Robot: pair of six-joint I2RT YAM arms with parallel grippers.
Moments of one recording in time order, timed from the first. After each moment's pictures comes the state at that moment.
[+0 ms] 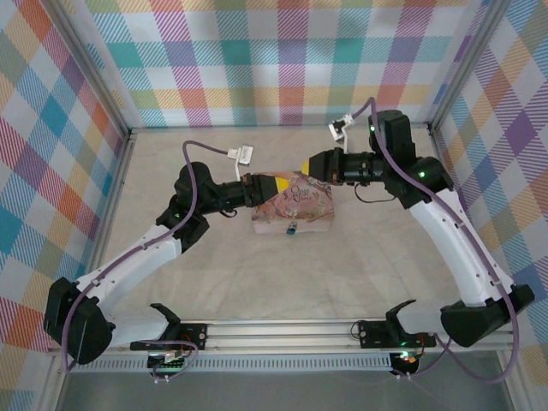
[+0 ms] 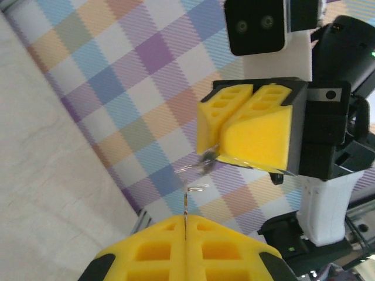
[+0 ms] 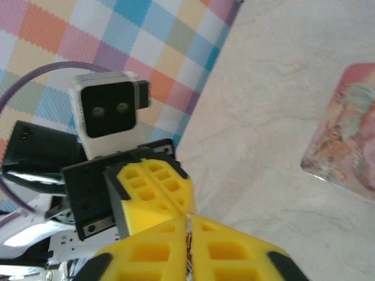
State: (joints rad) left arm -0.60 1.21 0.96 0.28 0.73 -1.02; right arm 0.45 1.29 1.56 -0.81 -0.69 0.59
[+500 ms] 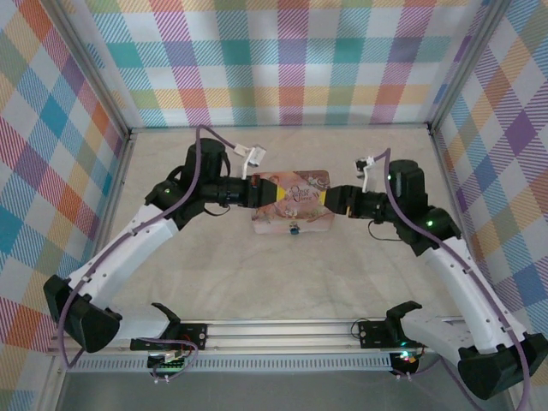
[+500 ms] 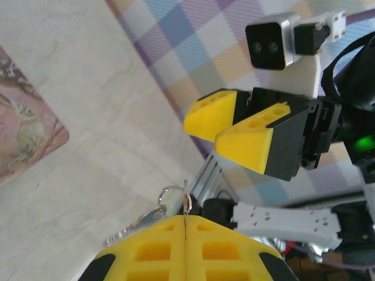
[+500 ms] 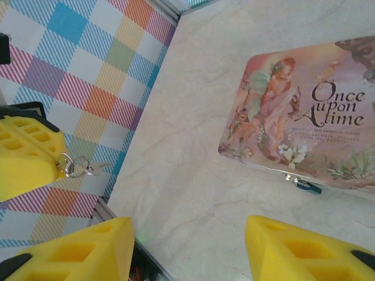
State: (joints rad) left arm -0.59 1.30 1.32 -0.53 0.73 -0.57; right arm 0.39 0.97 1.03 -0.57 -0.57 0.56
